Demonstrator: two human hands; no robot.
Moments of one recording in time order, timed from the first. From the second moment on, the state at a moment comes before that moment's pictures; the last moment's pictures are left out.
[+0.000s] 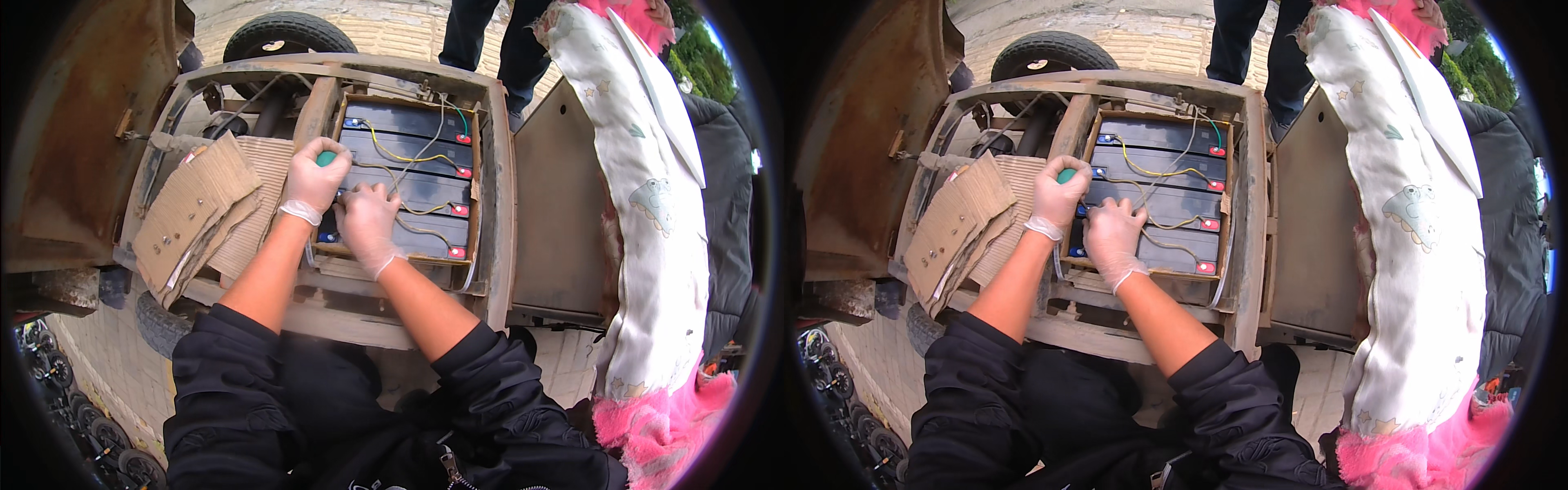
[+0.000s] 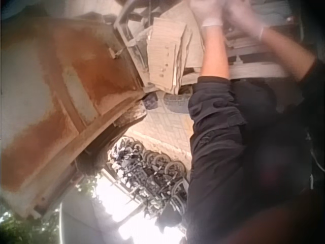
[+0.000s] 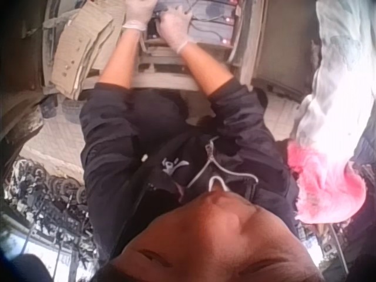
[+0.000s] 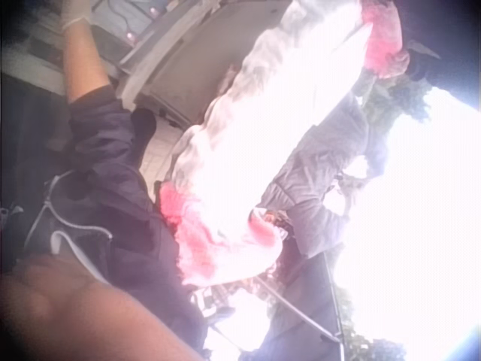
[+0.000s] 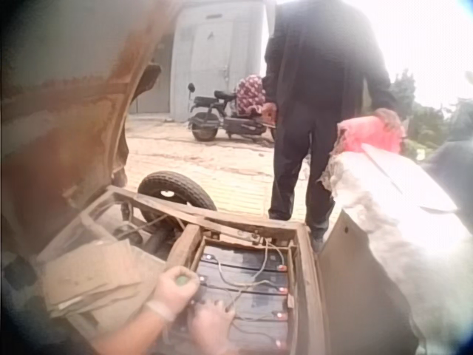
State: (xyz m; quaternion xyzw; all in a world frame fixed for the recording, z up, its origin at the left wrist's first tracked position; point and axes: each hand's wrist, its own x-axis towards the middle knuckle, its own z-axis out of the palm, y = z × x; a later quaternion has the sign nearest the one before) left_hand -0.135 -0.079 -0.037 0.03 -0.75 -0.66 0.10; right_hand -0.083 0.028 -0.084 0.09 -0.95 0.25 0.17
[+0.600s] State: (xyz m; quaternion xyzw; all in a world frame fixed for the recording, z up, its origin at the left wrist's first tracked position) left_hand -0.143 -0.083 -0.035 0.00 -0.77 -0.64 0.07; right_hand -0.074 0.034 -0.057 0.08 -0.95 0.27 0.15
